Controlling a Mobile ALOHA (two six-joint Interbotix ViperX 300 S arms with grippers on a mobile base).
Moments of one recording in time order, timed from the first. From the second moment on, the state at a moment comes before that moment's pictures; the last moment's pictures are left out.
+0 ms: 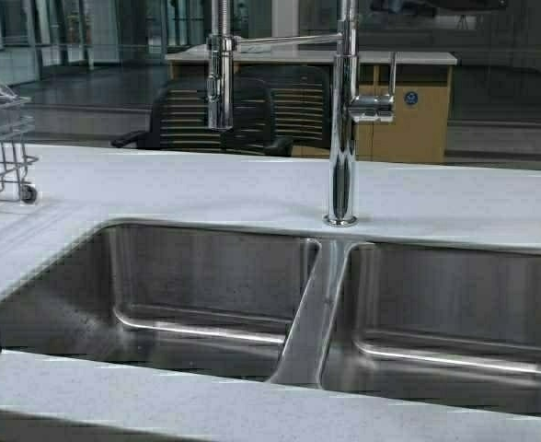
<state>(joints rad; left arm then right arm) 0.39 -0.19 0.76 0.93 0.50 -0.31 0.41 -0.35 0.94 -0.05 -0.44 0.23</state>
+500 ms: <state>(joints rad) 0.42 -0.02 0.64 0.93 0.48 -0.28 0.41 -0.35 0.94 -0.05 -0.44 0.23</state>
